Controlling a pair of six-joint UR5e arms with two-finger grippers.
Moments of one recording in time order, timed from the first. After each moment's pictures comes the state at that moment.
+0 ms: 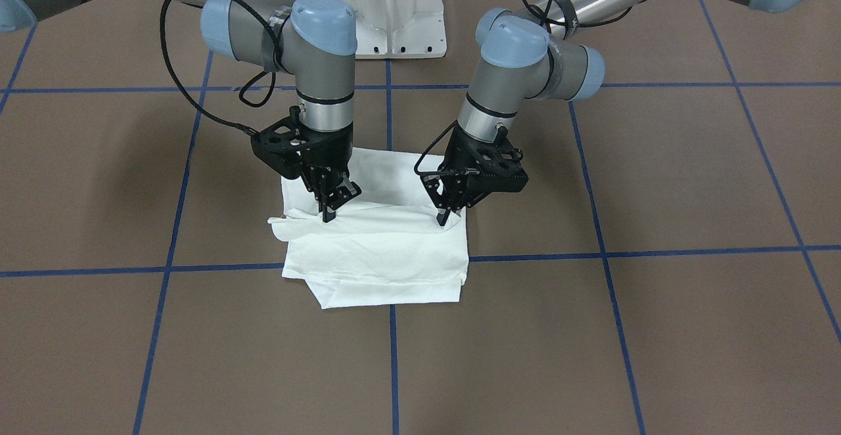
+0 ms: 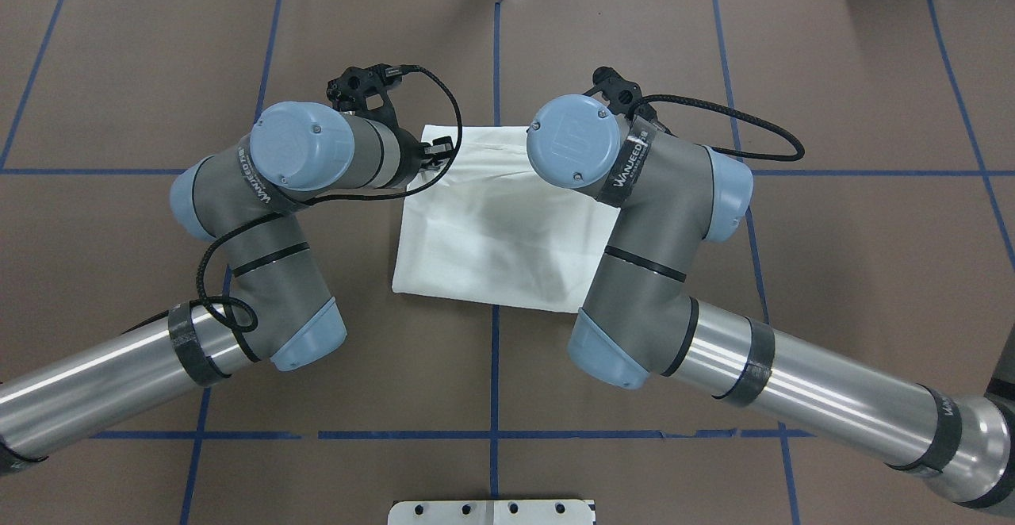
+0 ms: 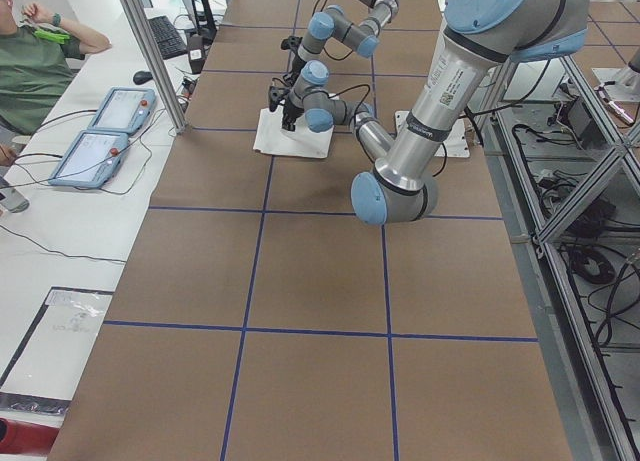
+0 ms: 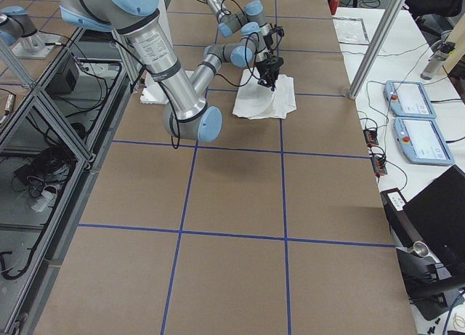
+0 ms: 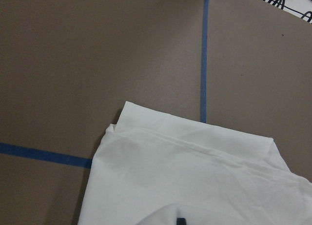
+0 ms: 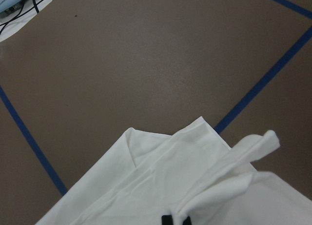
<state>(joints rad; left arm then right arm) -0.60 -2.23 -1.48 -2.12 -1.66 -1.42 0.56 -0.81 1.57 -1.57 1.50 1.96</state>
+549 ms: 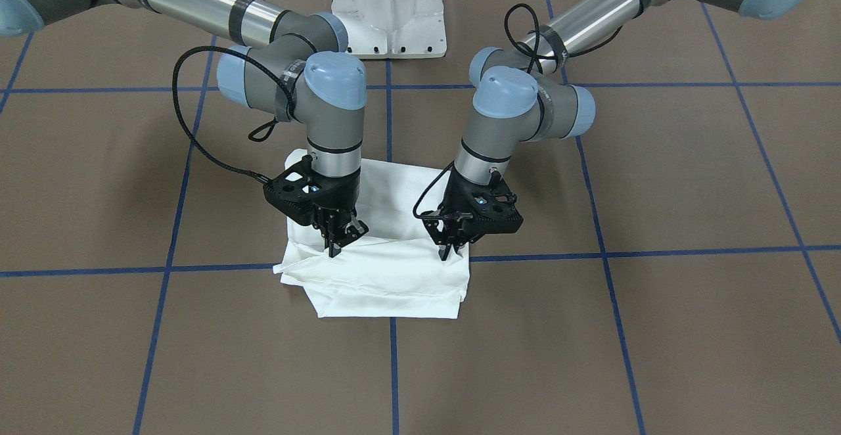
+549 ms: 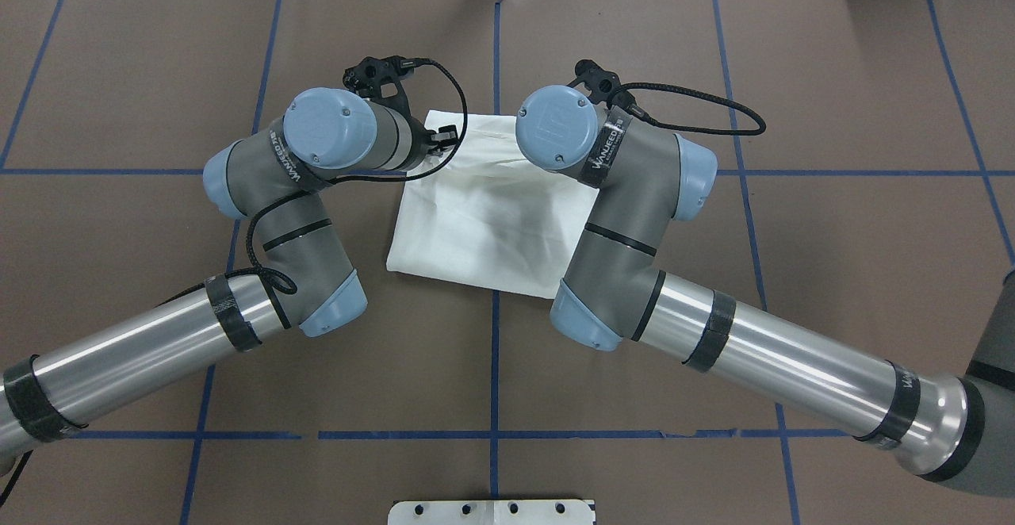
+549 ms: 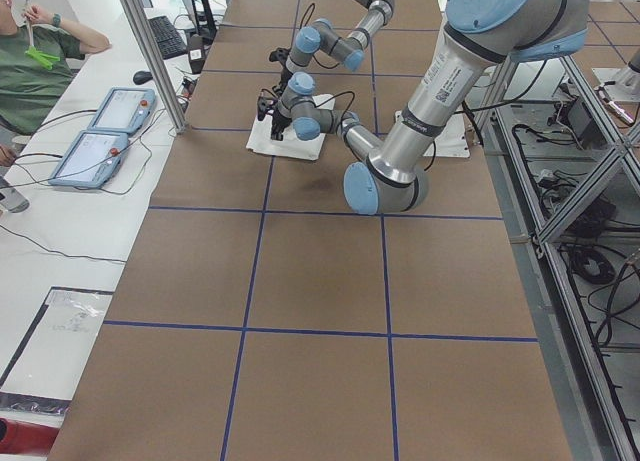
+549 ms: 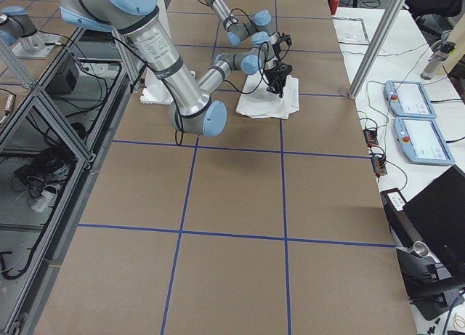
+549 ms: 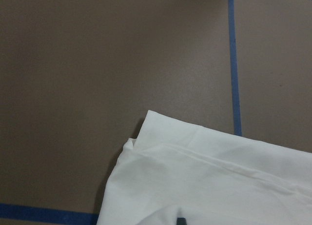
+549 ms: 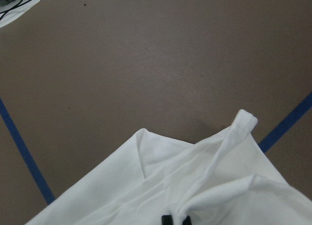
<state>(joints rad) -0.63 -2.31 -1.31 -2.19 -1.66 -1.36 0.57 -0.76 1.38 -1.43 1.51 1.88</state>
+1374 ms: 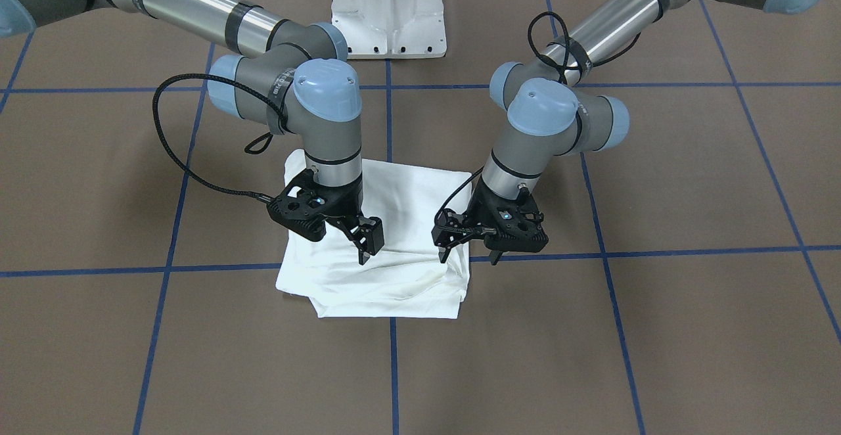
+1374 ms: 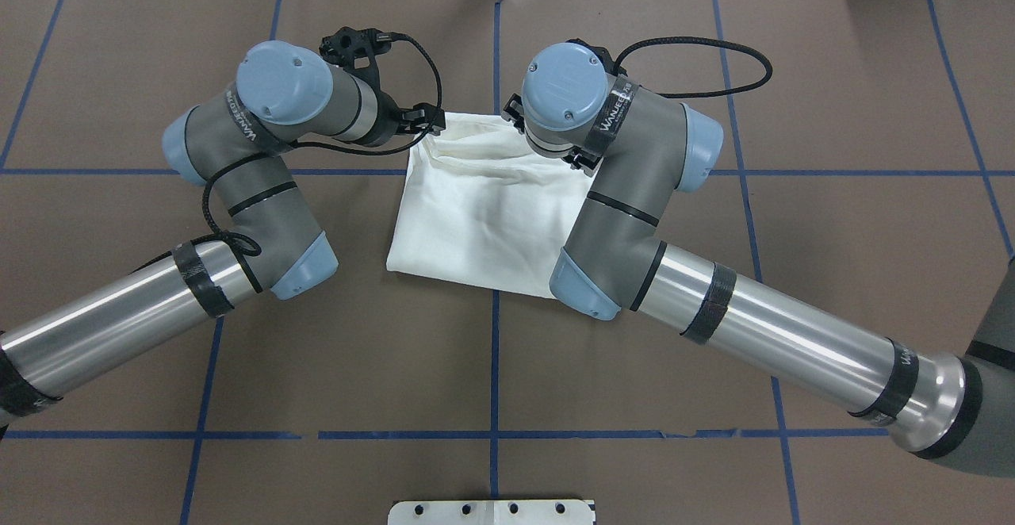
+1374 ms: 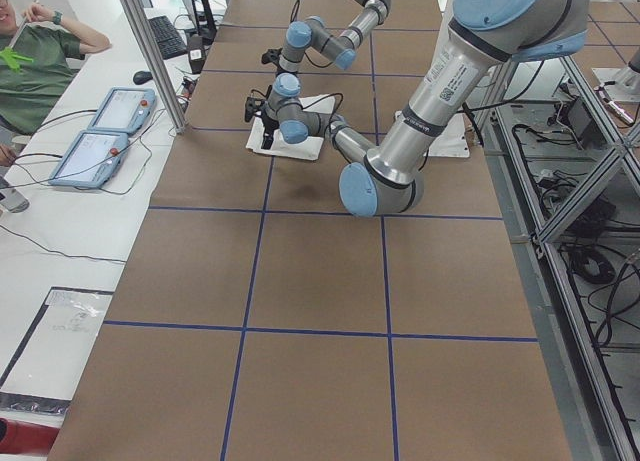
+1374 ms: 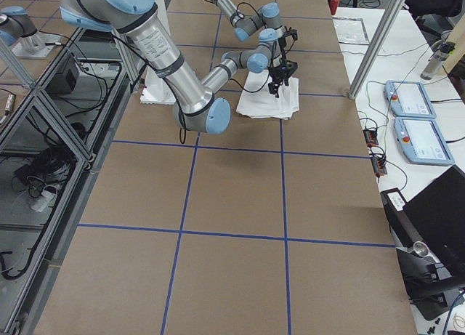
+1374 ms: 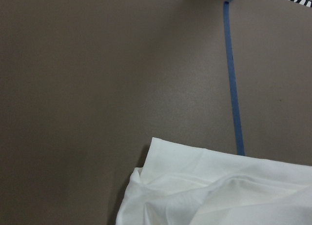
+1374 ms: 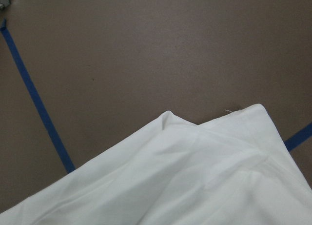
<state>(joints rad) -0.71 -2.27 -1.32 -2.21 -1.81 -1.21 0.62 -0.74 1.37 -1.41 1.65 1.74</state>
